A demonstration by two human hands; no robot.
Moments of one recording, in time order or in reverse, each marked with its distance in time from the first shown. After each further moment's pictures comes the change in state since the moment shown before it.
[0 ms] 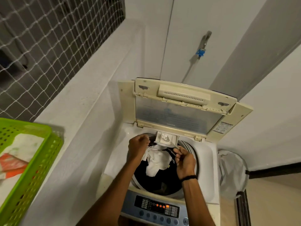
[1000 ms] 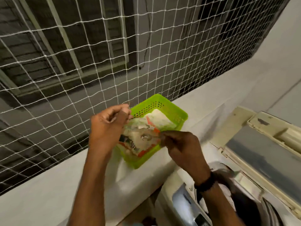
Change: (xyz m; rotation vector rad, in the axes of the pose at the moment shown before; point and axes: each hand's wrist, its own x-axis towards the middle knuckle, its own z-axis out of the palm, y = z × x) left_hand -0.241 0.096 -0.381 -0.293 0.728 0.485; right_hand -0.297 0.119 0.208 -1.142 -1.233 -1.034
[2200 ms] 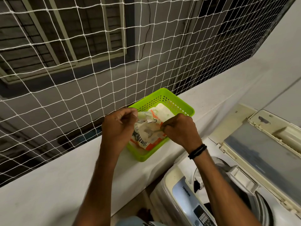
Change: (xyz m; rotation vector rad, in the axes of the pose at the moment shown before) left_hand 0.001 -0.036 -0.017 0.227 -0.045 0.023; right_hand 0.048 -0.014 0.029 -0.467 -0.159 0.210
